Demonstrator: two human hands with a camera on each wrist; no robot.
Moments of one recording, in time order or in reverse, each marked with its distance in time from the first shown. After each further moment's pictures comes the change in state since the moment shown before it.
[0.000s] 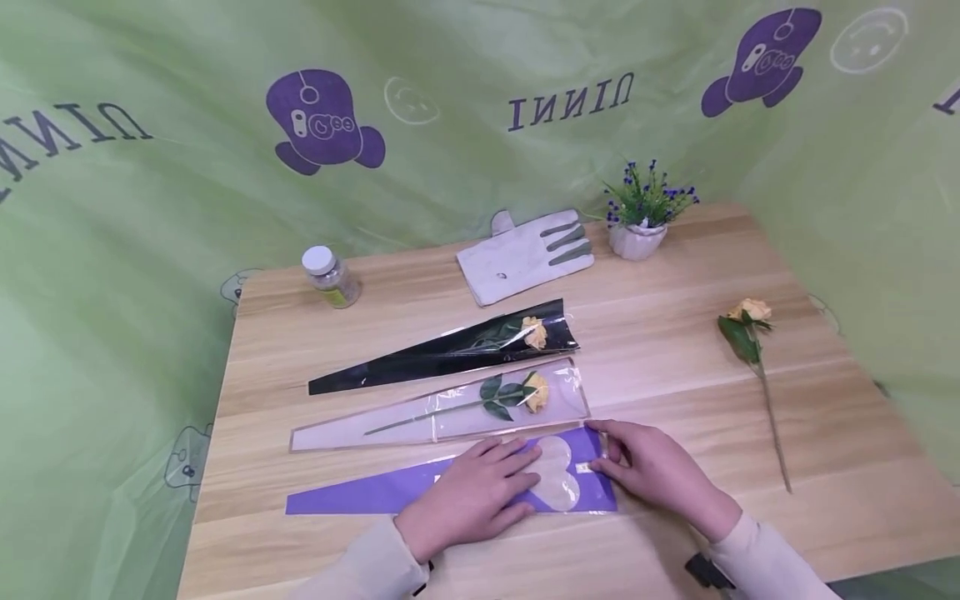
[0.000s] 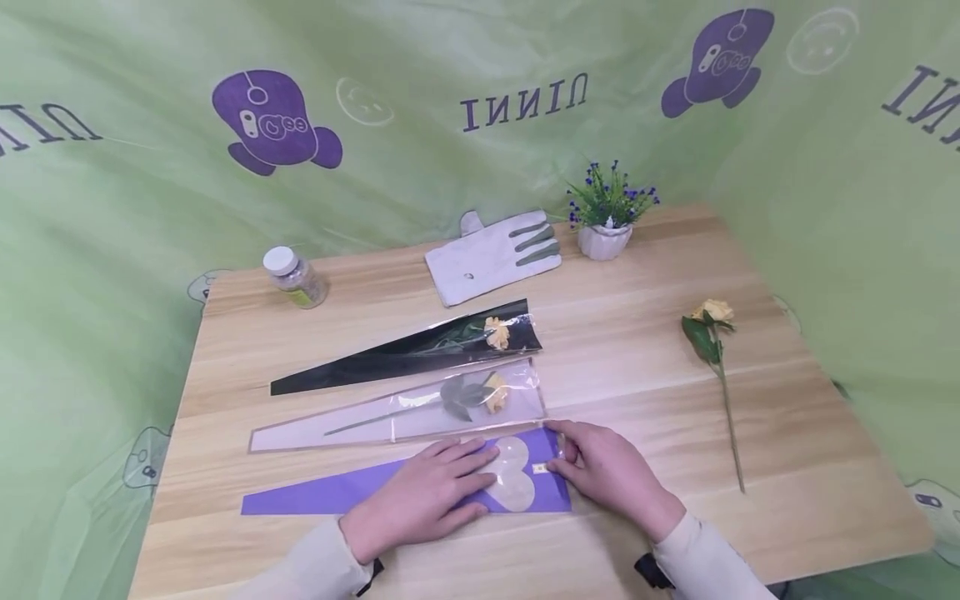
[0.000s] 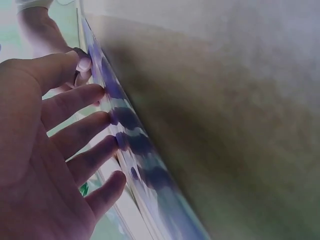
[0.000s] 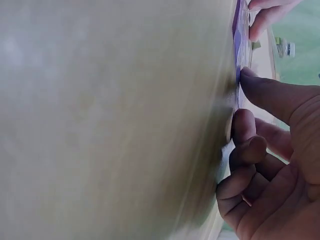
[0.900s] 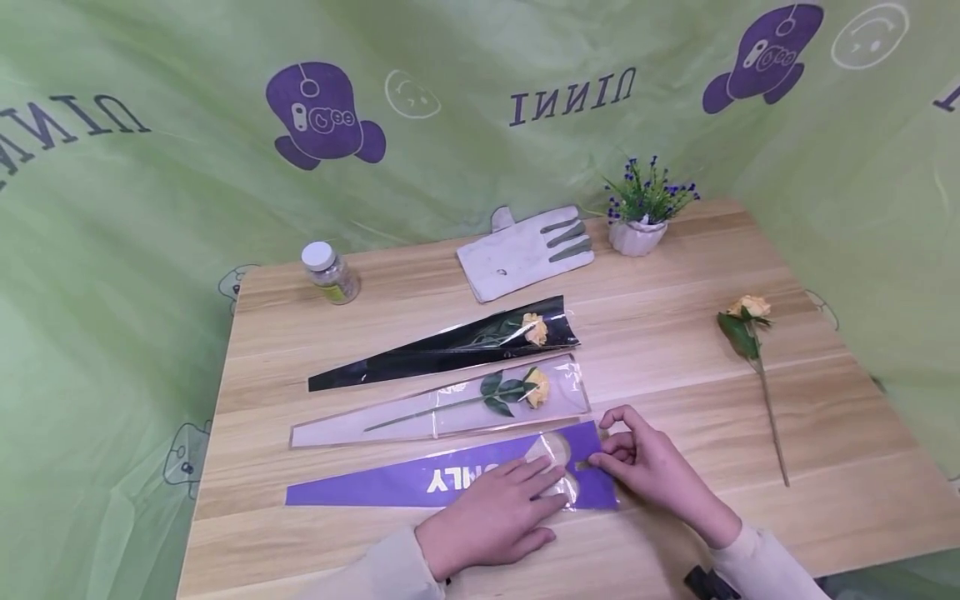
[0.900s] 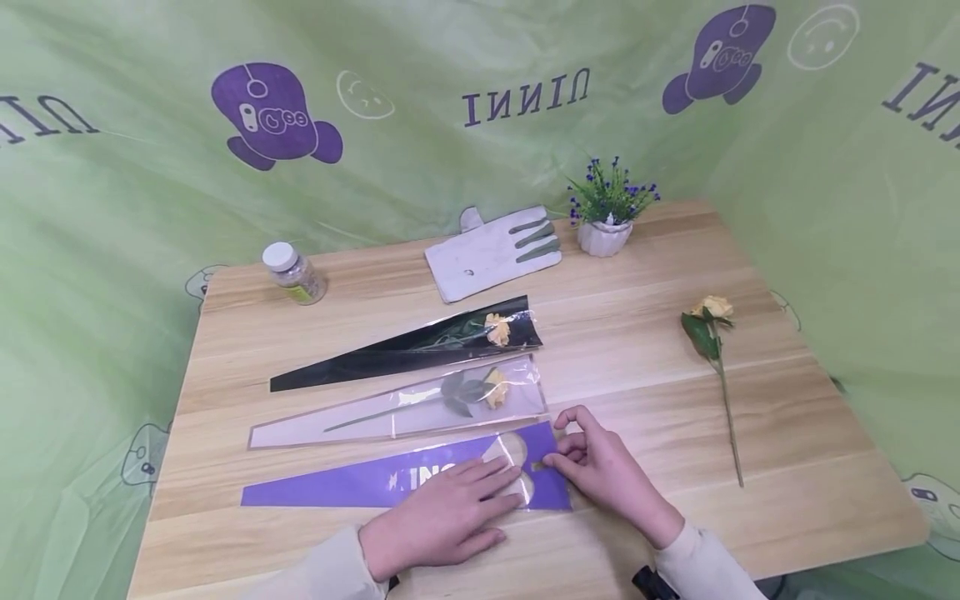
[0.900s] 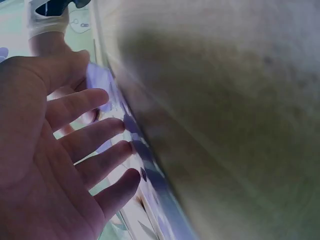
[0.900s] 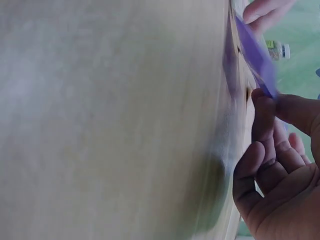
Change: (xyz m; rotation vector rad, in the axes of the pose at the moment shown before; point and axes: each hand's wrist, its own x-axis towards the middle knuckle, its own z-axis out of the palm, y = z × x) left_hand 0.009 0.029 -0.003 -0.011 -0.063 0.082; right_hand -0.011 -0.006 0.010 0.537 0.074 0.034
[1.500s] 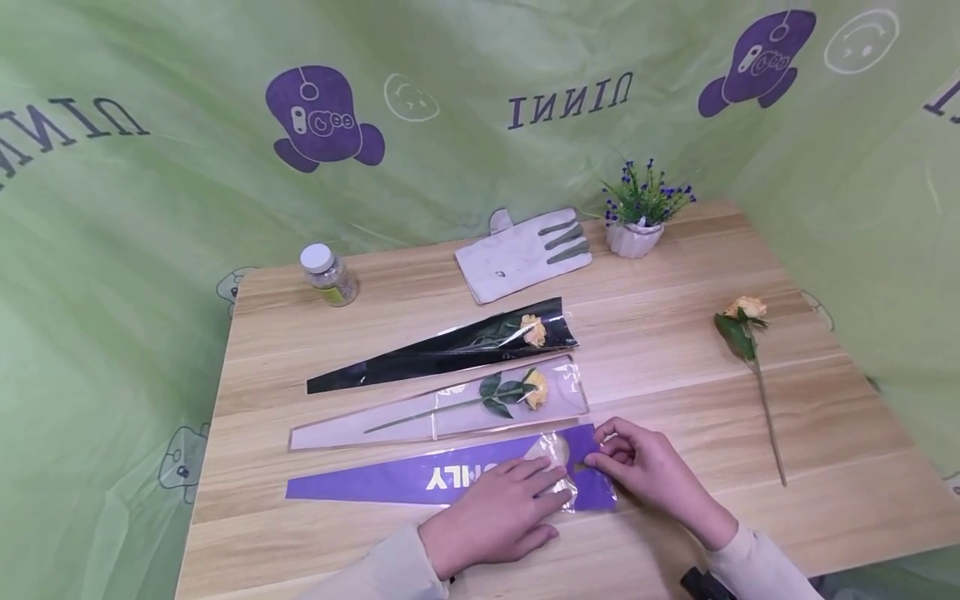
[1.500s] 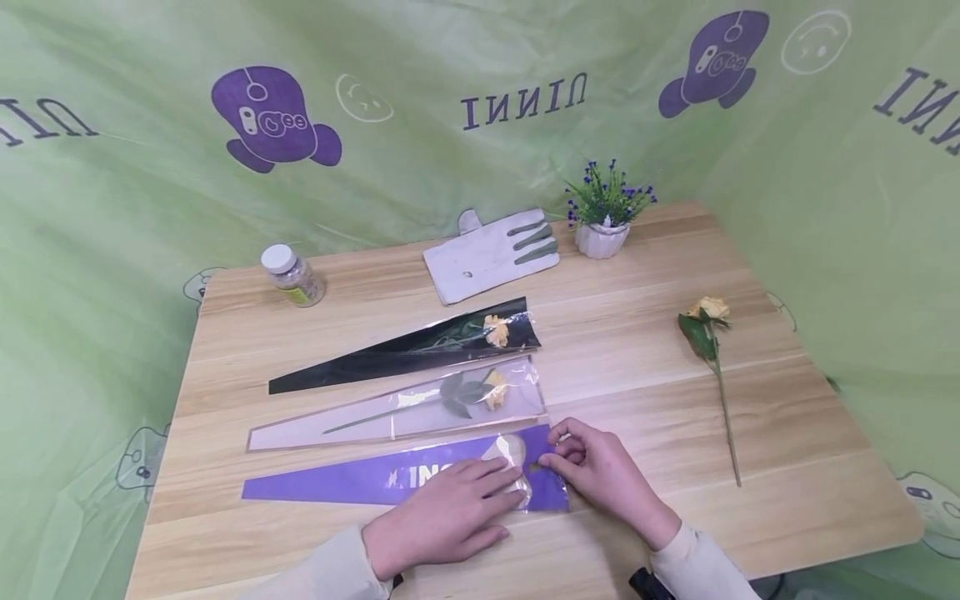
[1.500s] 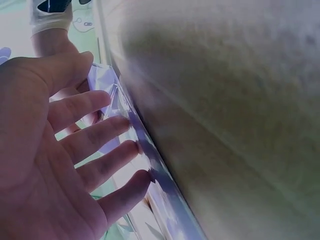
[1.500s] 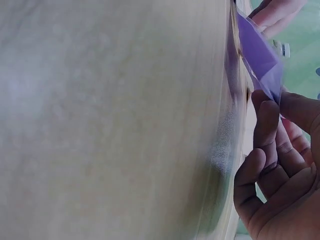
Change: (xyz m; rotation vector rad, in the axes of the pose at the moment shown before) left_hand 0.004 0.000 0.002 0.016 0.008 -0.017; right_hand -0.001 -0.003 0.003 -0.094 0.041 0.024
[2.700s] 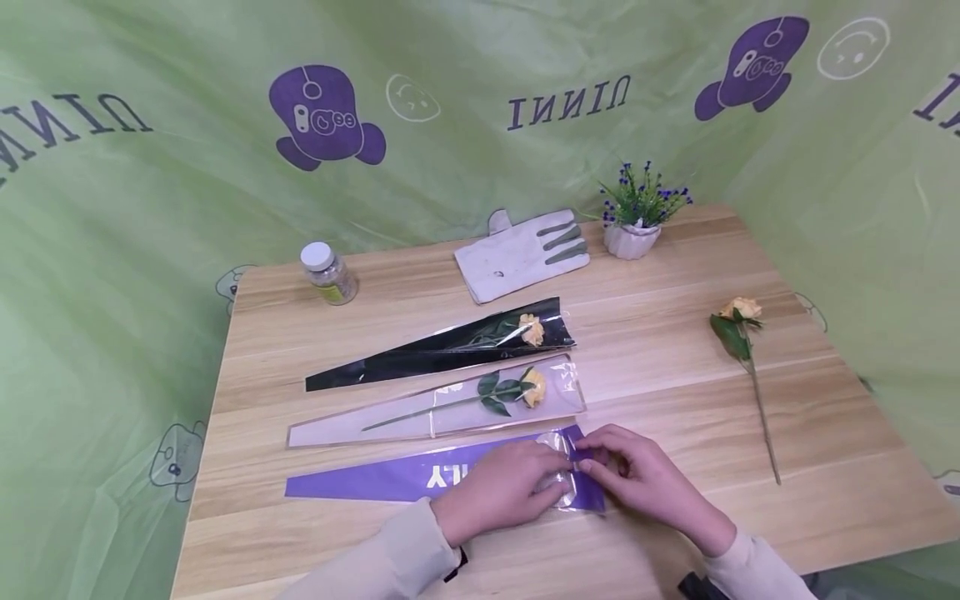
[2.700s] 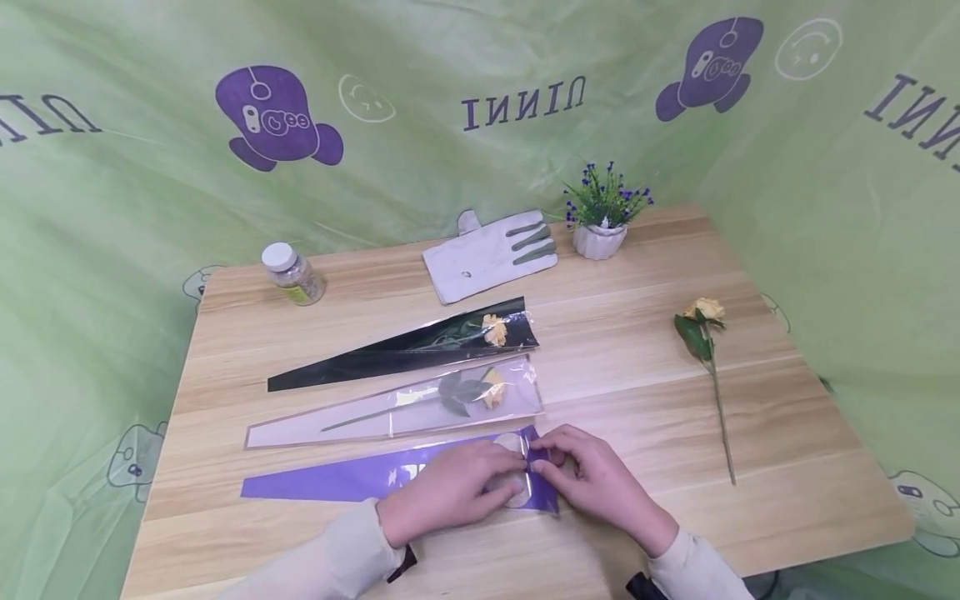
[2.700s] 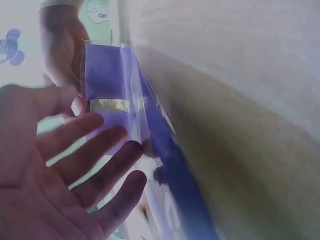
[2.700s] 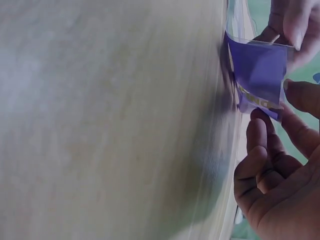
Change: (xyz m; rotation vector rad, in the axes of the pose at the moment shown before) left_hand 0.029 -0.014 -0.005 -0.386 0.105 -0.157; right_hand -0.007 -0.004 0.002 -0.122 -0.026 -0.176
